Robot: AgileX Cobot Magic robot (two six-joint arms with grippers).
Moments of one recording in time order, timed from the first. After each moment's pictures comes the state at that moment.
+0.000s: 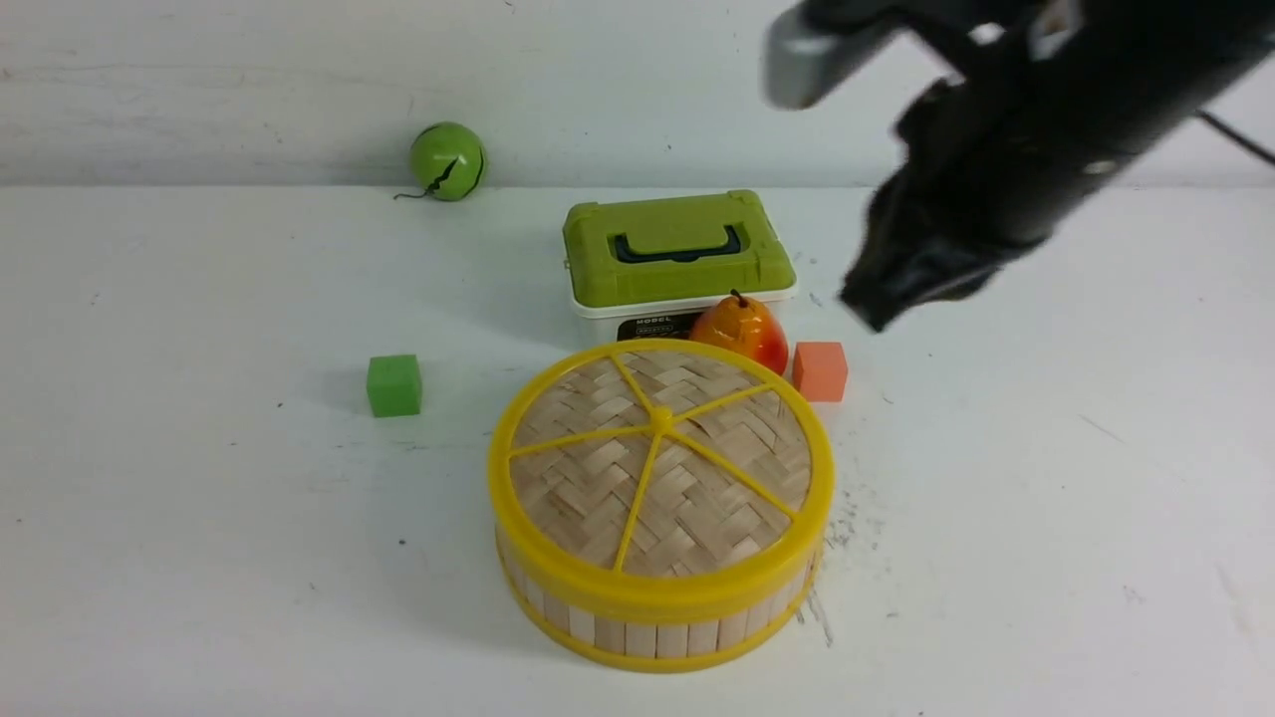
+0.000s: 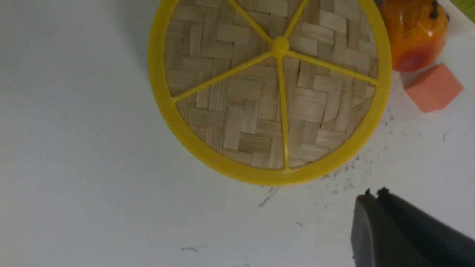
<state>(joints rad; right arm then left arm) 0.59 1.68 -1.78 0.08 1.25 -0.28 0.02 -0.01 0.03 0.04 0.37 -0.20</state>
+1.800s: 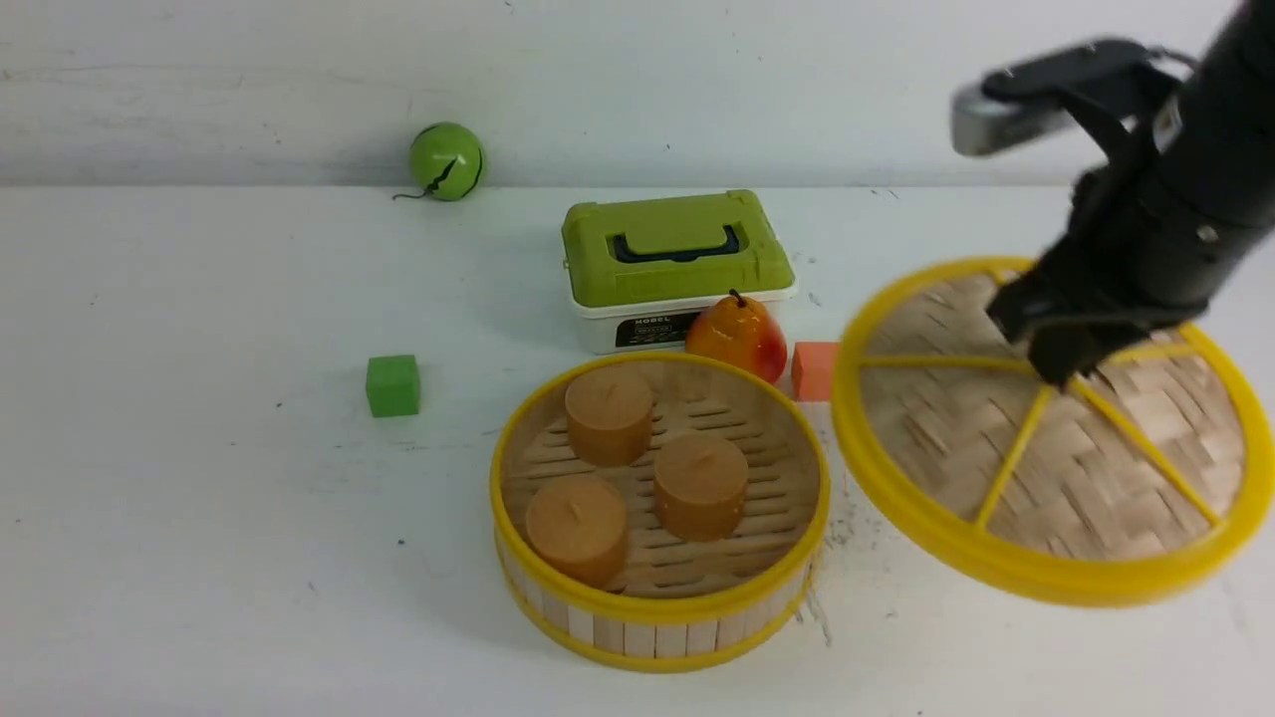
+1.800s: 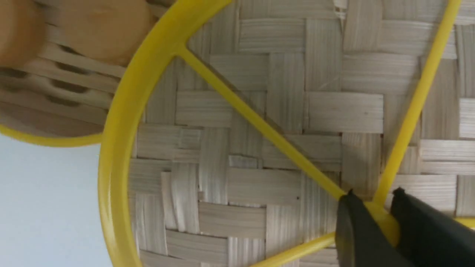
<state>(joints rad) 0.26 1.58 -1.46 0.04 1.16 -0.05 0.02 -0.01 0.03 0.04 0.37 -0.20</state>
